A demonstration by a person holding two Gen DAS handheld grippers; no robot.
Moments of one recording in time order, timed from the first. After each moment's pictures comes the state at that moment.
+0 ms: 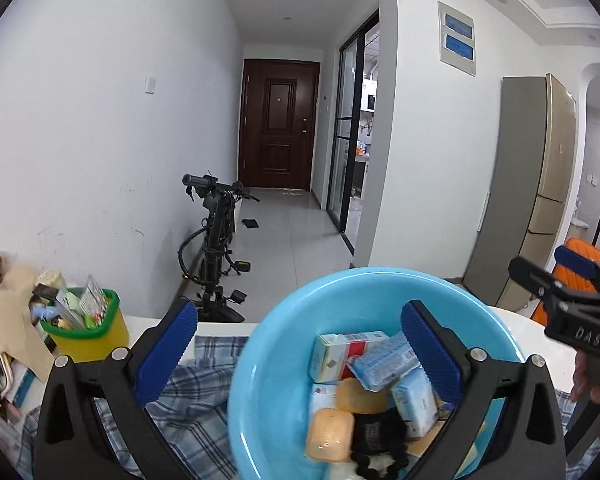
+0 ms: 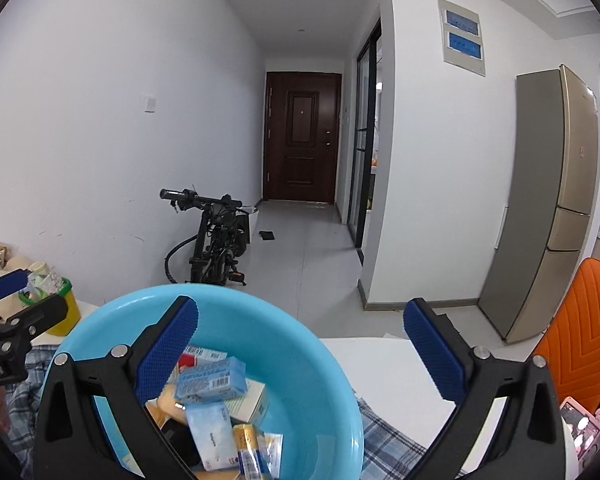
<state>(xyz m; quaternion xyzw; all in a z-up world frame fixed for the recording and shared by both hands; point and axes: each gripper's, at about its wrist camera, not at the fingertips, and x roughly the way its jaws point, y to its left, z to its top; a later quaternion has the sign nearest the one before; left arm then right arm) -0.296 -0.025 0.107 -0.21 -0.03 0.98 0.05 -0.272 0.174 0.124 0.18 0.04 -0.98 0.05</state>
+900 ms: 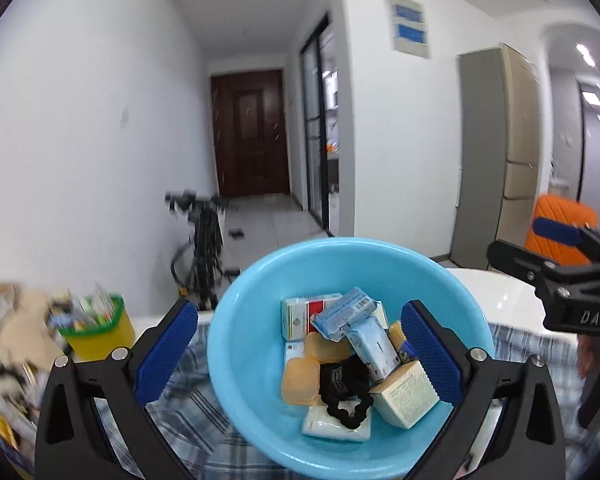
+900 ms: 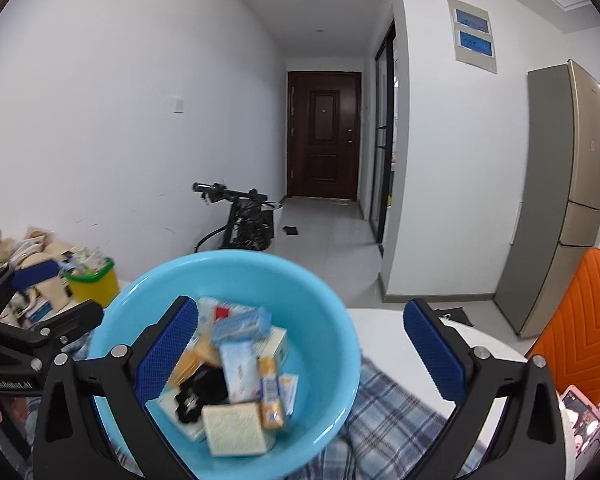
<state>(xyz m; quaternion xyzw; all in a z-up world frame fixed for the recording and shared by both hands) -0.203 0.018 0.112 -0.18 0.06 0.98 0.09 -0.181 0.200 0.121 0.18 0.02 -0.98 0.10</state>
